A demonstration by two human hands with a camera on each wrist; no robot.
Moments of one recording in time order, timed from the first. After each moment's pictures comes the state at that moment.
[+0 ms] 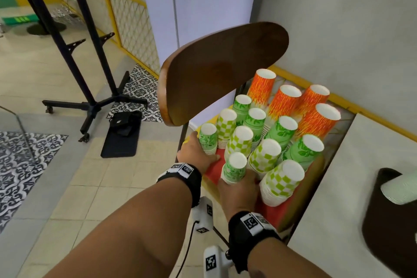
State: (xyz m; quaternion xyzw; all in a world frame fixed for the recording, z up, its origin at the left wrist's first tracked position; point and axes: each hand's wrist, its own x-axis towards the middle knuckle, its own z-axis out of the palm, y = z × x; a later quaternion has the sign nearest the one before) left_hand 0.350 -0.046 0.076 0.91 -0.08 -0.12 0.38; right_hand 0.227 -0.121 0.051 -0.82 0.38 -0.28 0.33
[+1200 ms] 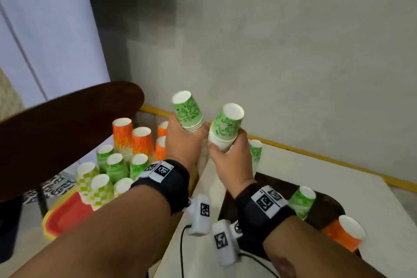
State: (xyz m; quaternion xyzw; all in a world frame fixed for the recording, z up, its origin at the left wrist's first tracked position) left_hand 0.155 -0.306 0.308 0.66 -0.28 -0.02 0.70; right_hand 0.048 -0.363 0.288 -0.73 0.31 -0.45 0.40
